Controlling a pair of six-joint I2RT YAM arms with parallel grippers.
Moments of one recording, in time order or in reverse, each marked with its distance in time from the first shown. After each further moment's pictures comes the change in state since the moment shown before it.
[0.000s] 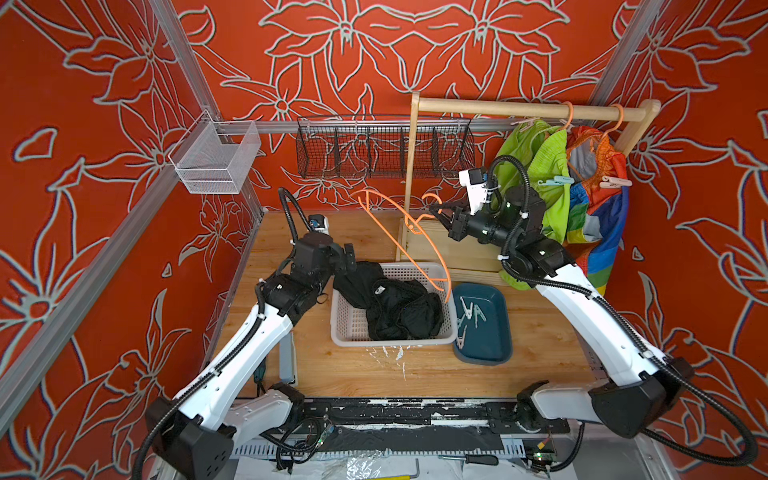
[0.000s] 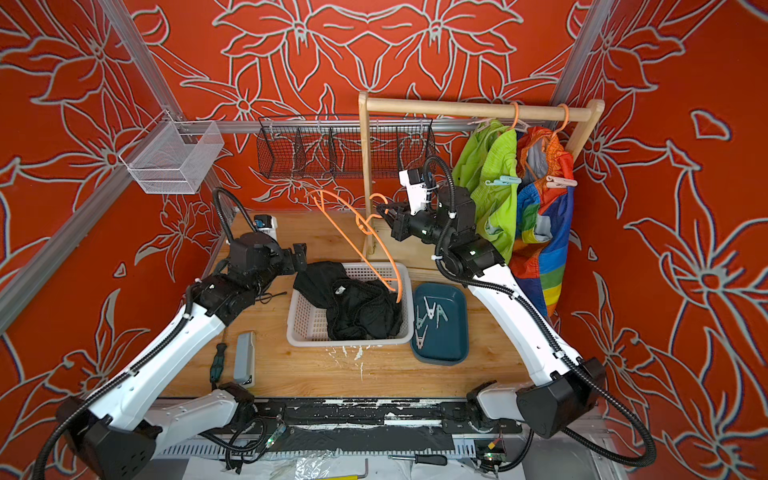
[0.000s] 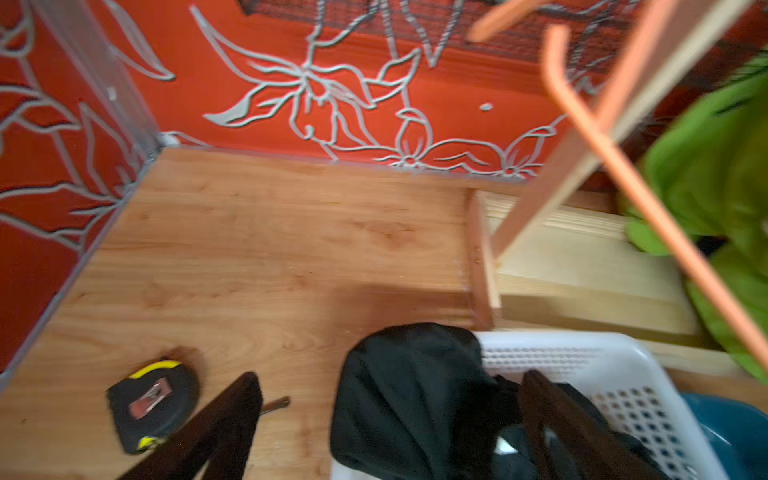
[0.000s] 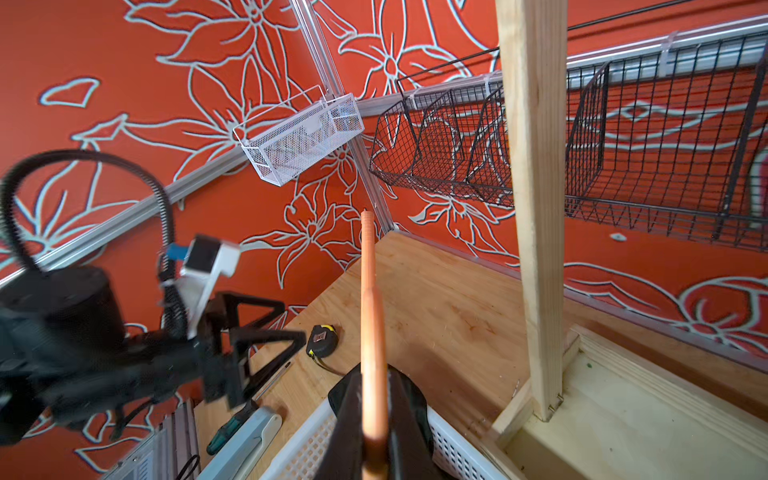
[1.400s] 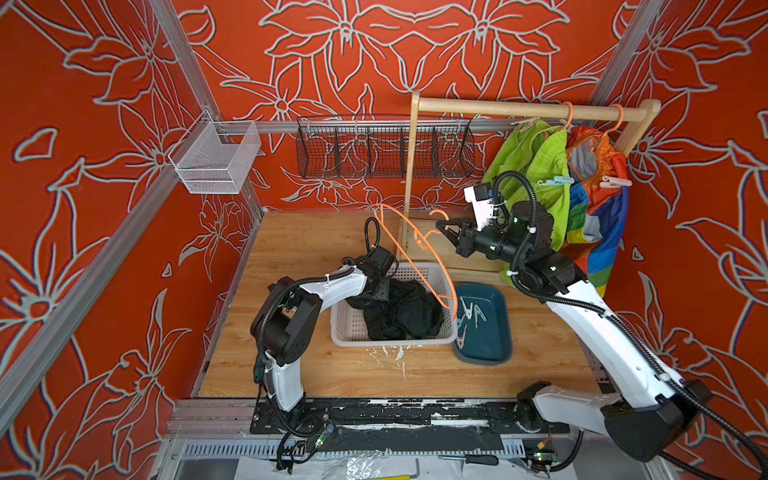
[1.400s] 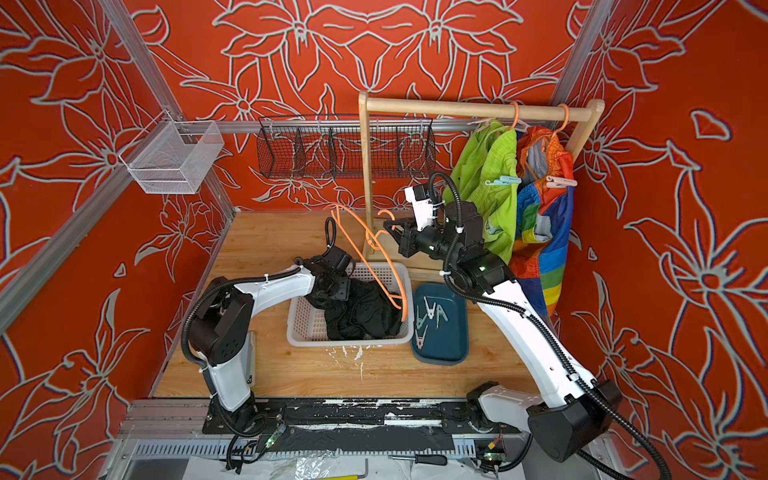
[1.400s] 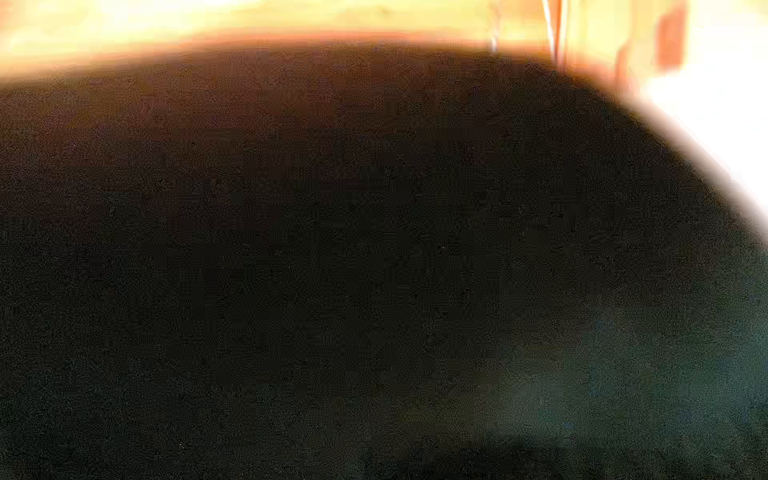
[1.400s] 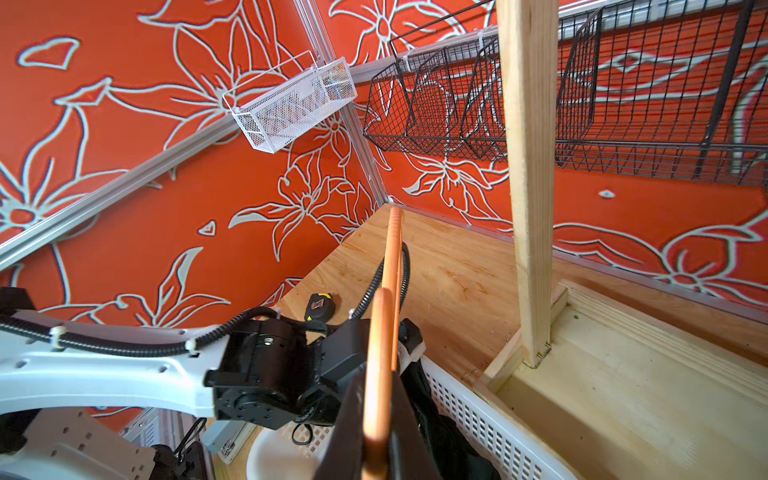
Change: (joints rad) left arm -0.206 0.702 0.139 -0.062 0.101 -0.165; right arm 0.000 -0.105 -0.103 -0.050 0.005 -0.023
